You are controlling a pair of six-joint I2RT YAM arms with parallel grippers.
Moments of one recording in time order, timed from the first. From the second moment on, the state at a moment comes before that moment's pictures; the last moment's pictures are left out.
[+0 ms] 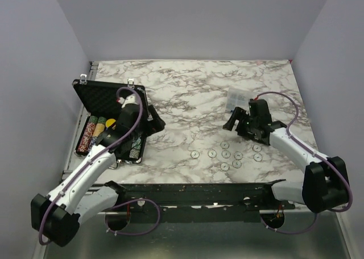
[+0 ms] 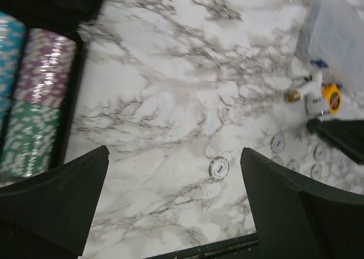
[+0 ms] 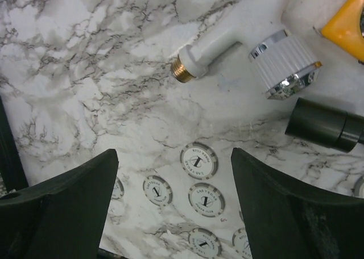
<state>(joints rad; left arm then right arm) -0.44 0.91 0.79 -0.53 -0.12 -0.80 0.27 1.25 0.70 -0.26 -0.14 0.61</state>
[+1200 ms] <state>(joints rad) -0.78 1.47 1.33 -0.58 0.33 -0.26 -0.05 1.39 0.71 -0.84 0.10 0.86</state>
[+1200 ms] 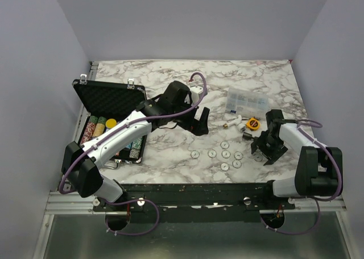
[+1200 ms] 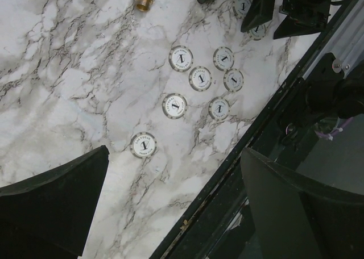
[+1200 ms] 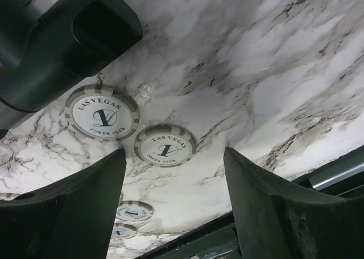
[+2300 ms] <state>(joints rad) -0.73 1.49 1.33 -0.58 0.38 -0.27 -0.05 1.43 0.73 -0.80 0.06 0.84</state>
